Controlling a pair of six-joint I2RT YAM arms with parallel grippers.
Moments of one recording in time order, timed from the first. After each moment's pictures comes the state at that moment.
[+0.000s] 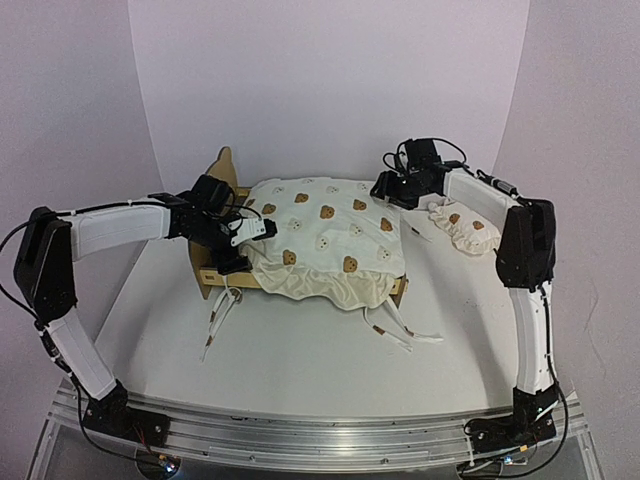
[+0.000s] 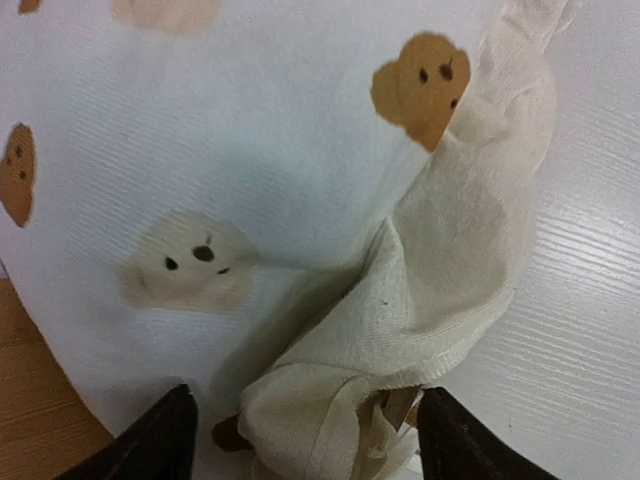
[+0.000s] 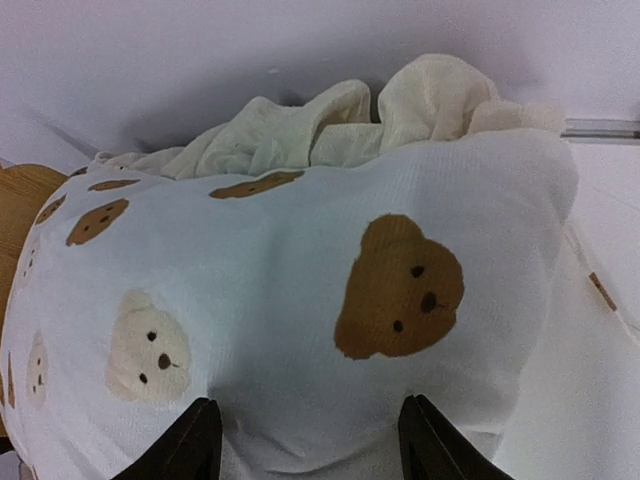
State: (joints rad) left arm -0.54 1.68 1.29 -0.49 0.09 0.83; right arm 0.36 2.28 2.14 -0.55 -0.17 0.46
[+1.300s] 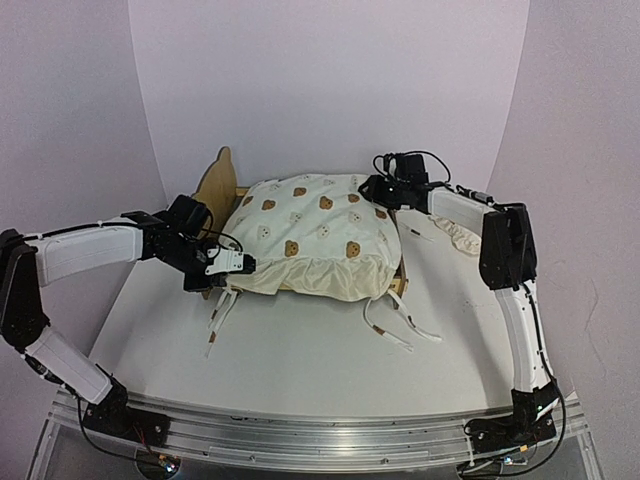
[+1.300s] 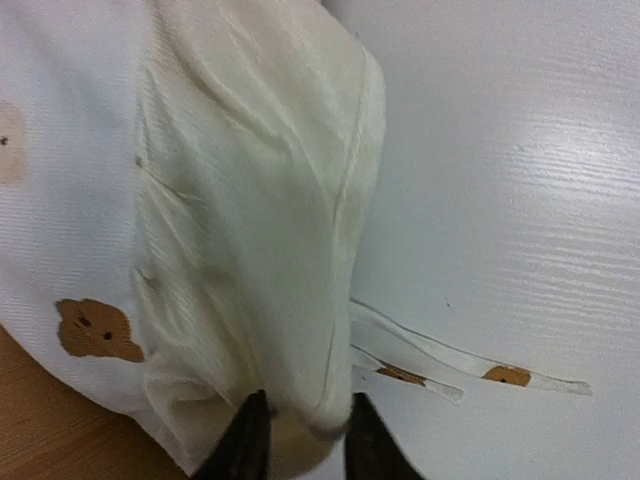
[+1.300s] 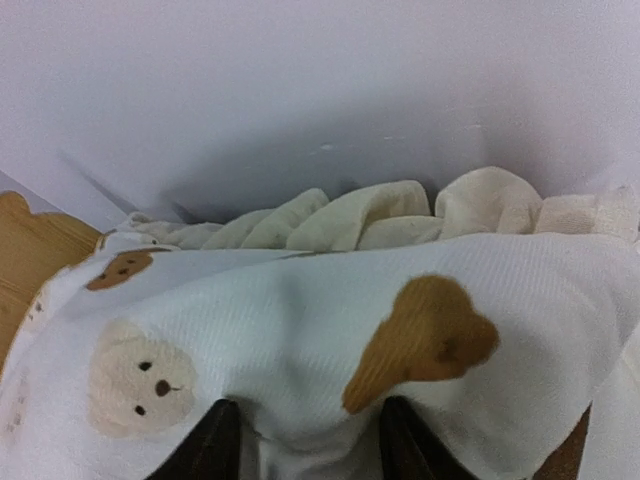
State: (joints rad) left arm -0.52 1.46 1.05 -0.56 0.09 1.05; right arm 0.36 2.45 2.16 -0.17 -0.21 0.50
